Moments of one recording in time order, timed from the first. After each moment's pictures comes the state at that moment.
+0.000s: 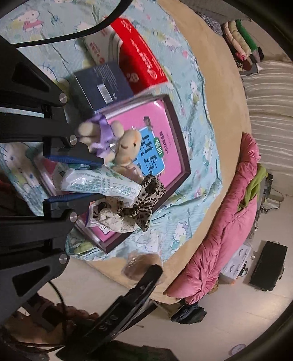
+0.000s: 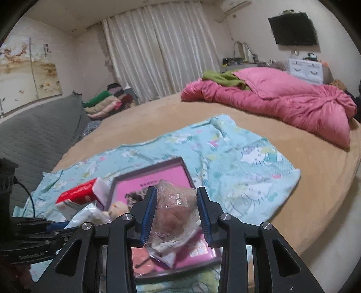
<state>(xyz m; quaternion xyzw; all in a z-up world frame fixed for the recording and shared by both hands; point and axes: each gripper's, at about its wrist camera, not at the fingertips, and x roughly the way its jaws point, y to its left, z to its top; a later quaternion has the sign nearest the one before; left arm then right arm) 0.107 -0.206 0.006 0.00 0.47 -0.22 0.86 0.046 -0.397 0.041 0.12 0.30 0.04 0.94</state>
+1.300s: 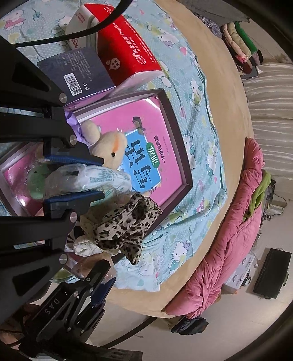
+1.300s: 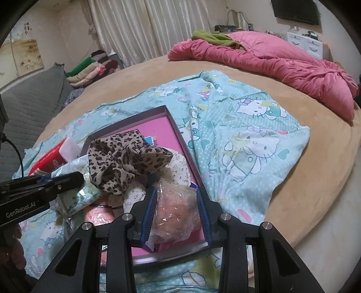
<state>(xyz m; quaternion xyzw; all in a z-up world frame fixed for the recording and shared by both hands) 0.159 -0.219 -0.030 0.02 0.47 -0.19 0.86 0.077 -0.381 -0.025 0.10 0.41 0.01 0.91</state>
